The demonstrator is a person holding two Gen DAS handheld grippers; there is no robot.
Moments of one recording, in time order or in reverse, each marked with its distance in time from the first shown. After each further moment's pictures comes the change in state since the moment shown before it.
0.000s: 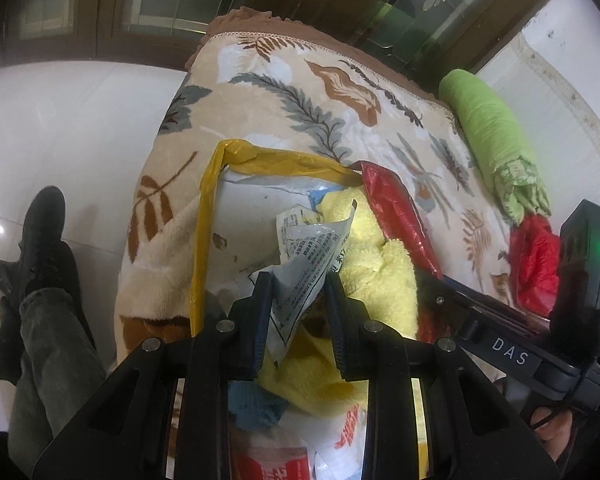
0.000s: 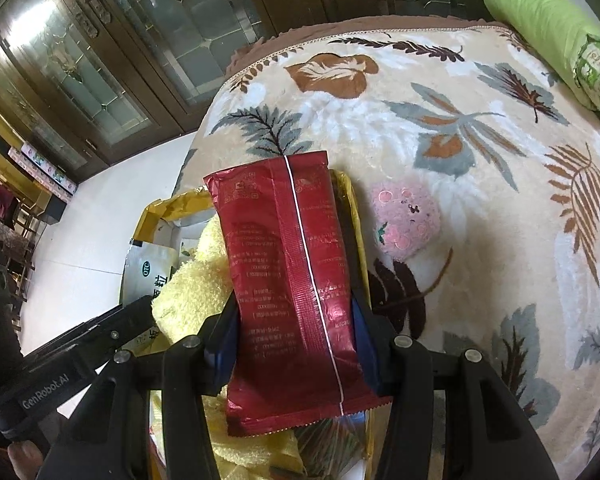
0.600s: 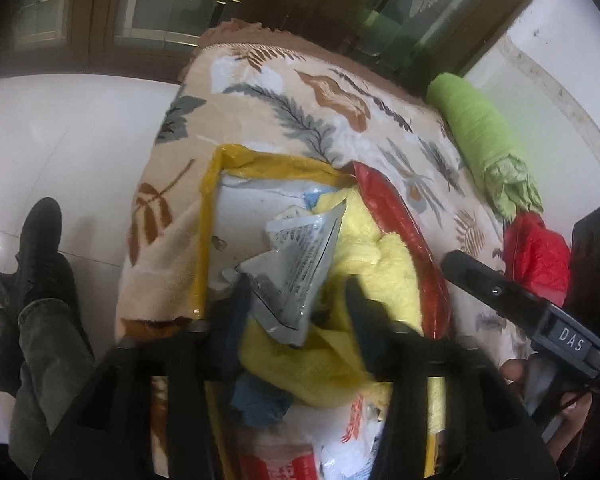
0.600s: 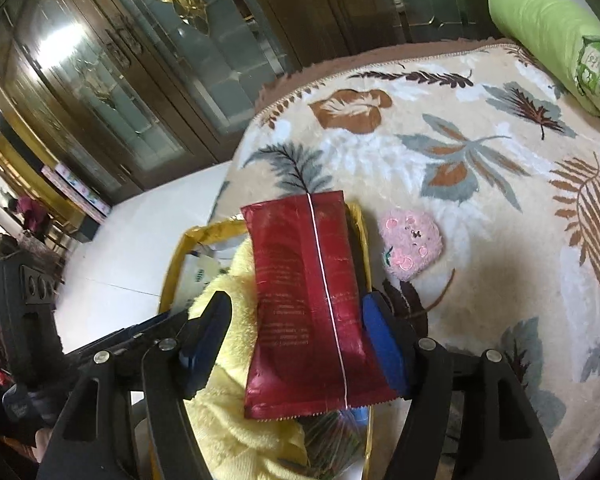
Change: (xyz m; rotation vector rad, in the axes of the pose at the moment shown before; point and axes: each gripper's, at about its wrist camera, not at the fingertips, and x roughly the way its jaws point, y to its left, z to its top) left arm -0.012 0.005 -0.010 0.022 -0.055 -0.029; right arm -0.034 -0.013 -0.005 -0.006 -0.122 0.151
